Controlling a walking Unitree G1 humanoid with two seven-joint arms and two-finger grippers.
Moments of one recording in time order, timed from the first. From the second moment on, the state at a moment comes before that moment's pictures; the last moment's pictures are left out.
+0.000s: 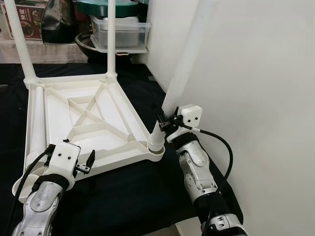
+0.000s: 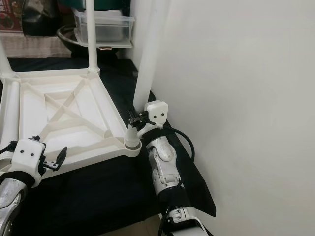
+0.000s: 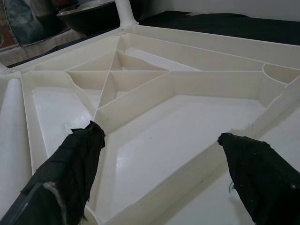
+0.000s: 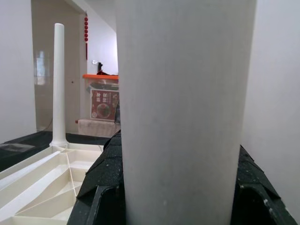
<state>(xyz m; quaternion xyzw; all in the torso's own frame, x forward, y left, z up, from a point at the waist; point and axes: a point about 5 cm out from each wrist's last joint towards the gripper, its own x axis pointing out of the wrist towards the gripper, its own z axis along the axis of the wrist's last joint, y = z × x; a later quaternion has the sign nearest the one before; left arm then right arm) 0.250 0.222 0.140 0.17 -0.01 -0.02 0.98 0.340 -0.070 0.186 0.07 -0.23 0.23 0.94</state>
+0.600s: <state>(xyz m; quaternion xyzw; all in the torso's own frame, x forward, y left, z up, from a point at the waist) 0.272 0.189 0.190 0.17 -0.08 -0.23 0.95 0.348 -0.043 0.296 0.24 -0.25 0.40 0.85</state>
